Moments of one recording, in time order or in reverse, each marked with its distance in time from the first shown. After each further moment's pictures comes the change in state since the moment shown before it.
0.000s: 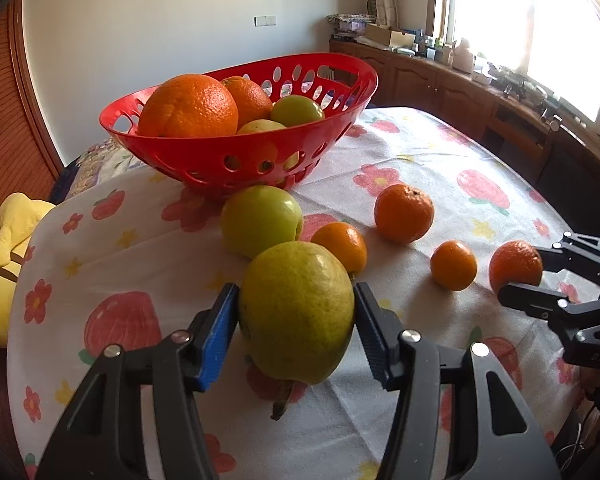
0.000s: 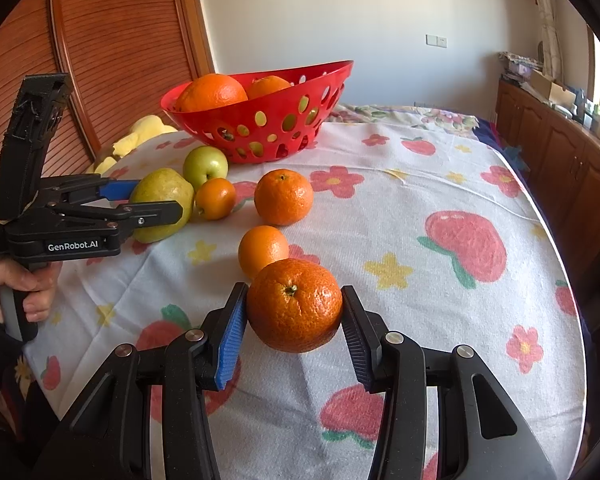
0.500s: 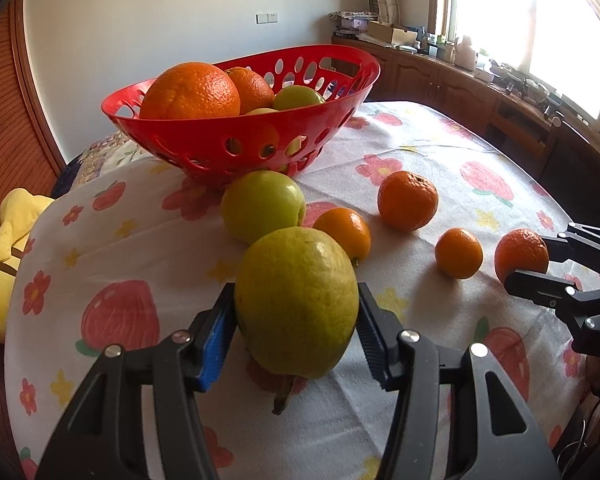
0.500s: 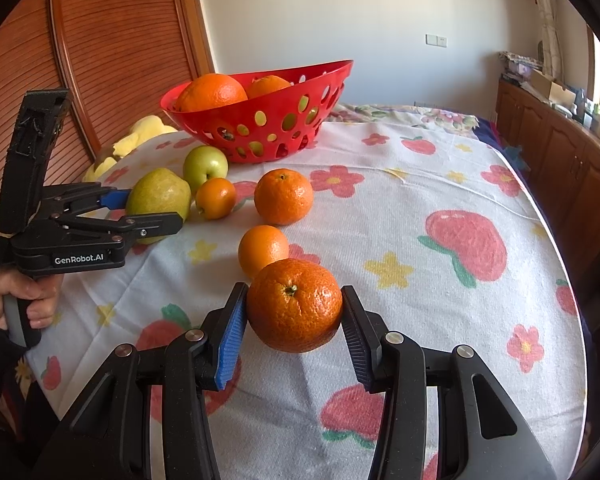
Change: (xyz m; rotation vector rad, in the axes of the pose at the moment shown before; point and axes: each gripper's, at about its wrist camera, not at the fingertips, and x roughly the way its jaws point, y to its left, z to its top) left arm -0.001 0.001 -0.009 -0.007 0.000 0.000; right arm 0.000 -0.001 -0.001 0.000 -0.001 -0.001
